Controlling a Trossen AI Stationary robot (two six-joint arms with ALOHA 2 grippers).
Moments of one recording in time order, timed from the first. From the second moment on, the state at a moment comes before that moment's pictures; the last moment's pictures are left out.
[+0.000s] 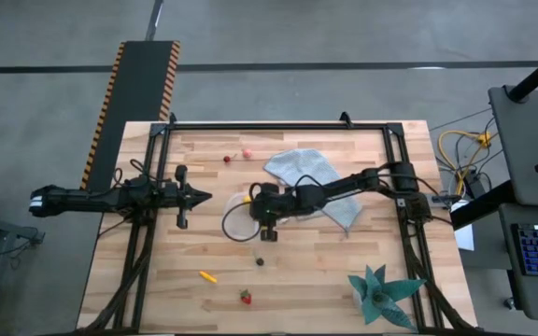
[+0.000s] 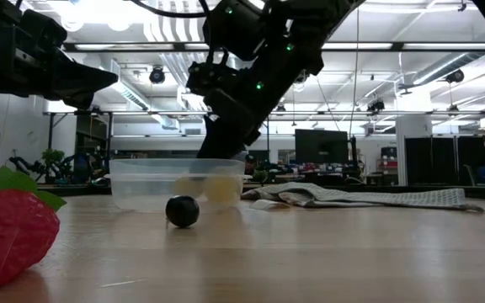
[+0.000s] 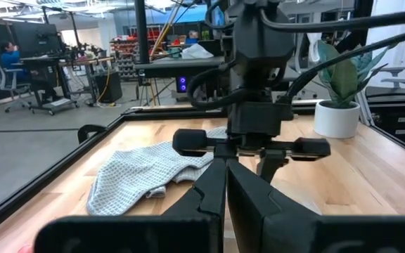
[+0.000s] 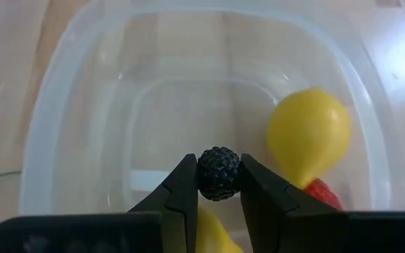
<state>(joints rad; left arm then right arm) 0.02 0.25 0.01 0.20 -0.06 0.06 0.06 2.08 1.42 -0.21 0.08 0.01</state>
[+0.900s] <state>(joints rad) 0.02 0.25 0.01 0.20 -0.06 0.06 0.06 2.07 1.41 -0.22 0.08 0.02</state>
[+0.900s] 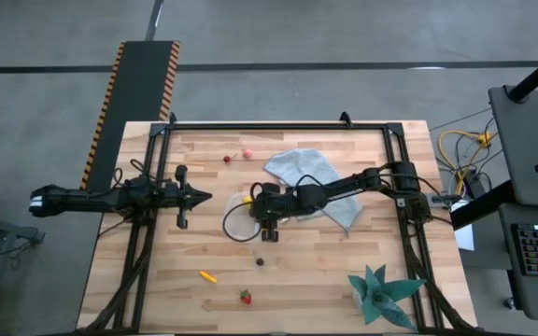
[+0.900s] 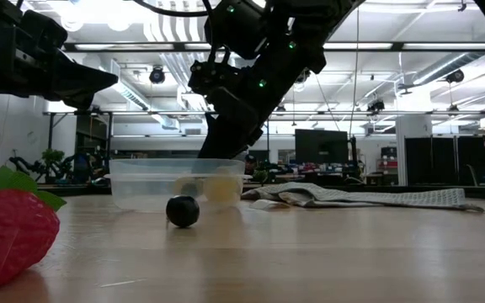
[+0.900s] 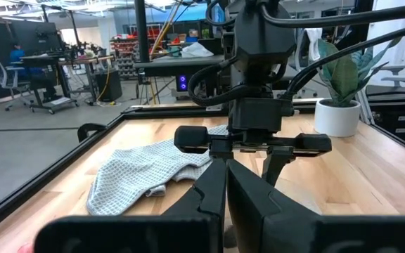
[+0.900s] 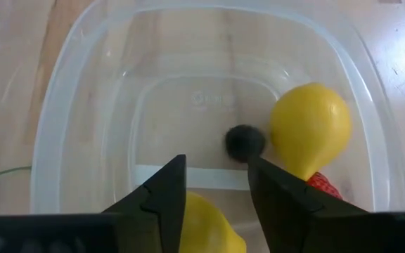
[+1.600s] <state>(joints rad) 0.02 0.25 0.01 0.20 -0.06 0.06 0.20 1.84 1.41 -0.22 0.08 -0.01</state>
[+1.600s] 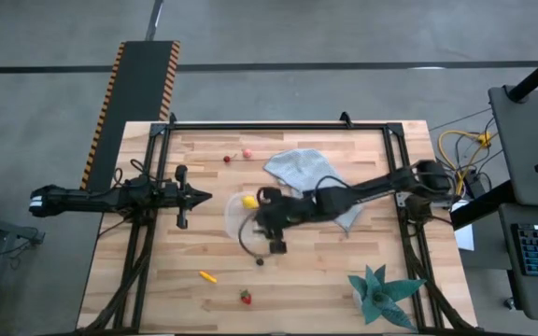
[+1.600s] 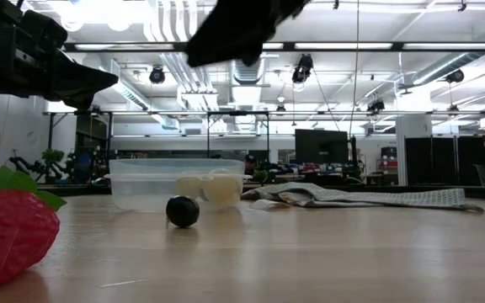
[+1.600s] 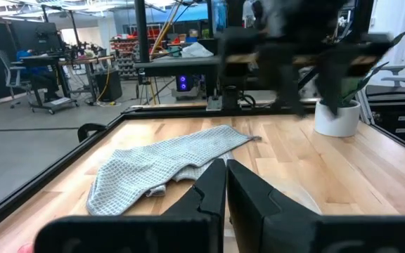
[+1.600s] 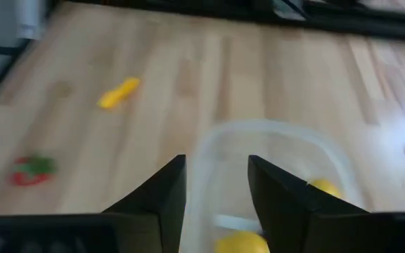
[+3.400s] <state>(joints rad) 0.02 0.25 0.01 0.20 0.00 0.06 0.44 2.19 1.44 -0.12 0.44 0.52</state>
